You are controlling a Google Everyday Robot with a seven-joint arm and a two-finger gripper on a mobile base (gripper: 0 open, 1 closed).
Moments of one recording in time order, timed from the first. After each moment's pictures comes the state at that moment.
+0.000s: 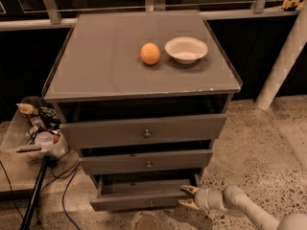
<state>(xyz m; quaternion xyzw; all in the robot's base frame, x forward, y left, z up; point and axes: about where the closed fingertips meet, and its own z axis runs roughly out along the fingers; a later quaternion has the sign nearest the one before) 0.528 -0.176 0.182 -0.56 0.69 0.23 0.40</state>
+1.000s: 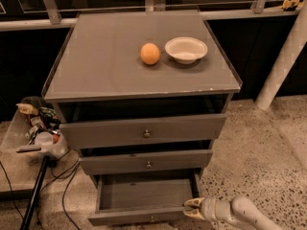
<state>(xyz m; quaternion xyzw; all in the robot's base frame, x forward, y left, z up) 0.484 -0.194 0.191 -0.55 0.69 0.22 0.41</state>
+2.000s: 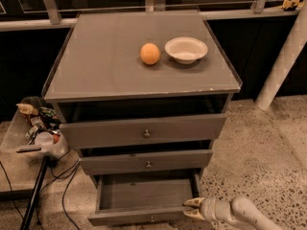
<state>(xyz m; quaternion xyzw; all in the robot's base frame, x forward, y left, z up) 0.483 -0.193 0.190 -0.55 0.69 0.22 0.41</state>
